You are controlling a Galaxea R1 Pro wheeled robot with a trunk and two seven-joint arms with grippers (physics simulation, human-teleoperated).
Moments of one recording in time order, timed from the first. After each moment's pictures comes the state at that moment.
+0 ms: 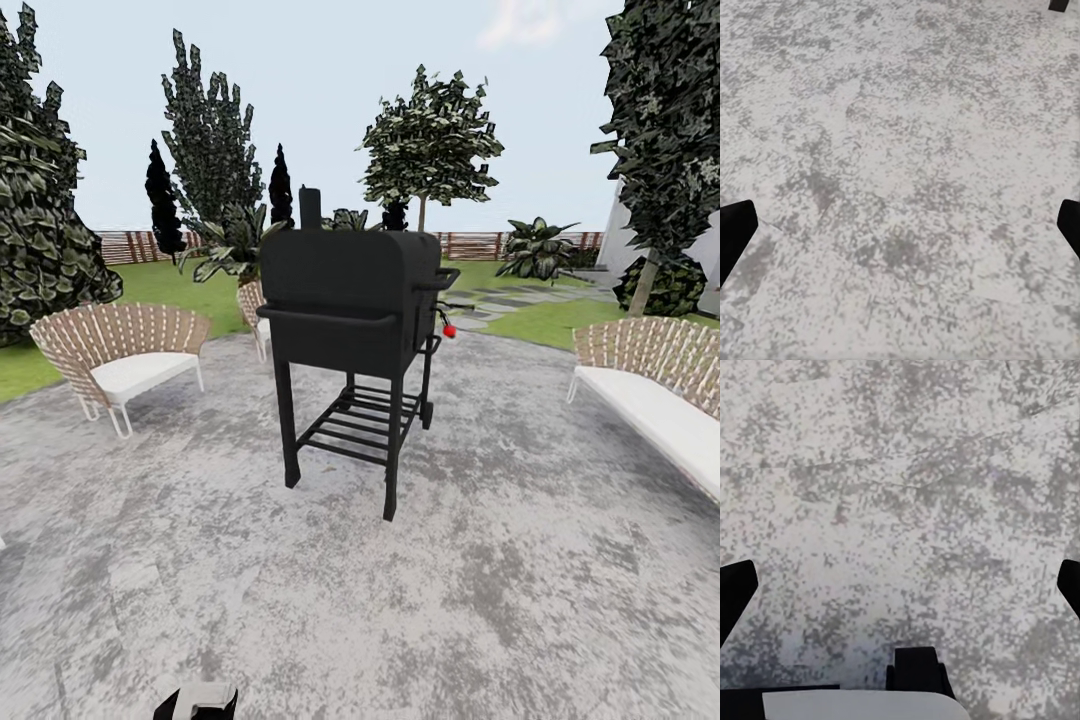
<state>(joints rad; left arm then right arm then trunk) -0.18 0.06 0.00 -0.53 0.00 -0.23 -0.01 -0.01 -0.01 -0.04 -0.51 -0.01 0.00 0.01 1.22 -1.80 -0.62</state>
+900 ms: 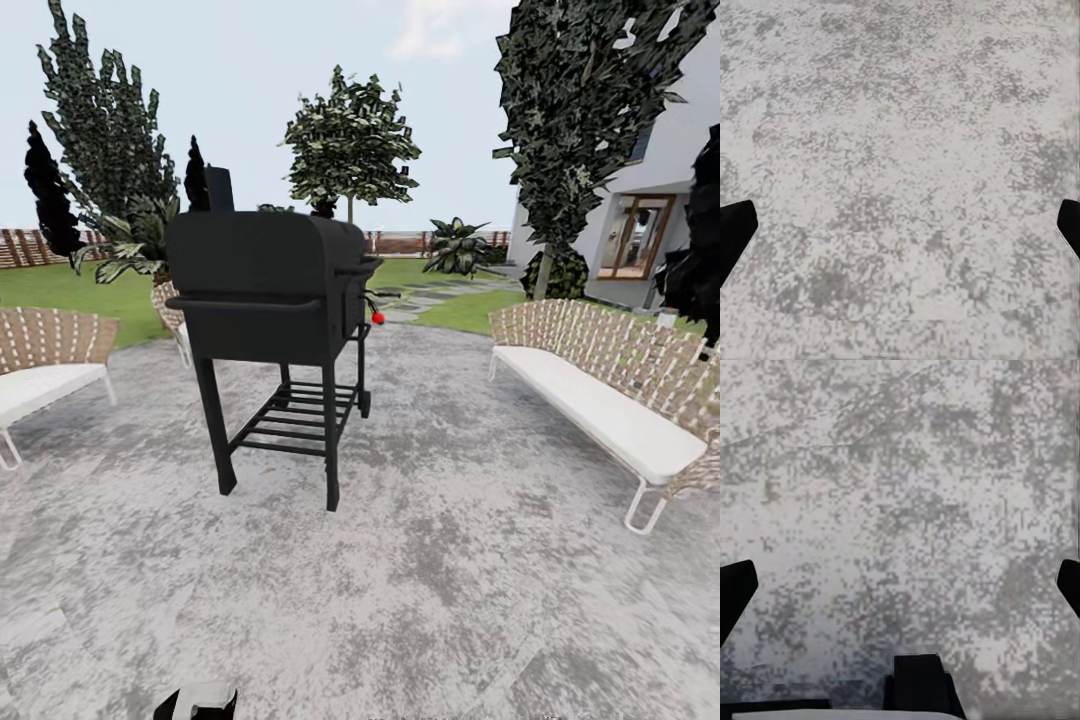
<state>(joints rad) -0.18 0.06 0.00 -0.53 0.00 -0.23 -0.01 -0.01 -0.01 -0.04 -0.51 -0.01 0.00 0.01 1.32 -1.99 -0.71</state>
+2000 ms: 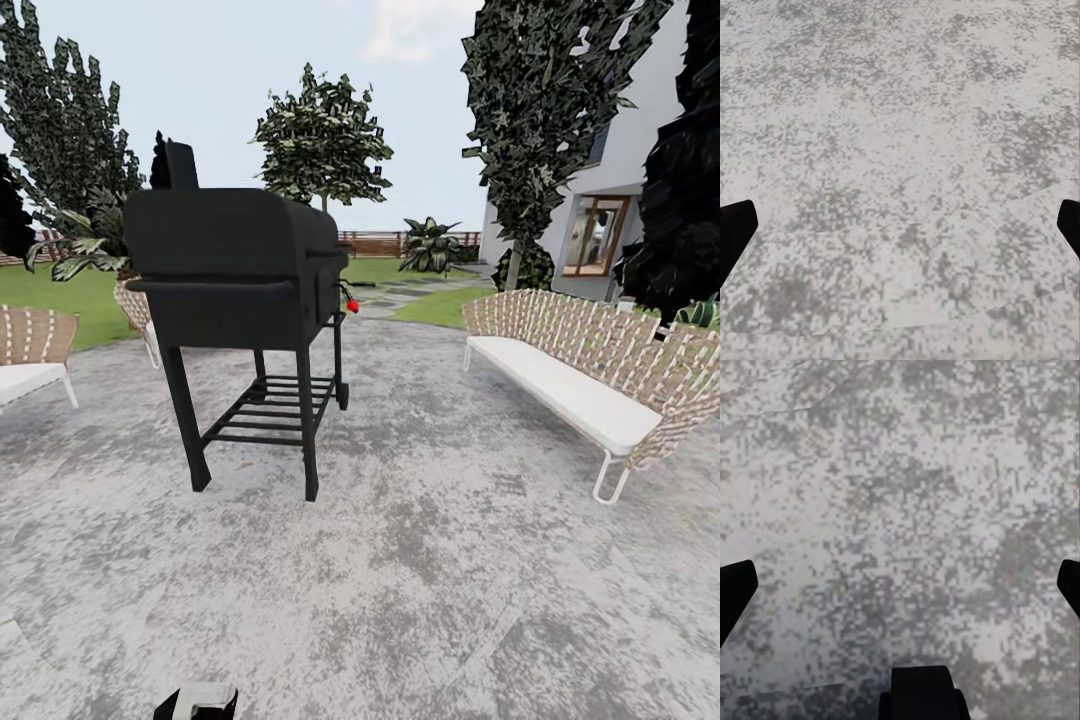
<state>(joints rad) -0.18 0.06 0.00 -0.53 0.00 -0.23 -0.01 -0.01 -0.01 -0.04 -0.51 -0.01 0.00 0.00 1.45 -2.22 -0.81</state>
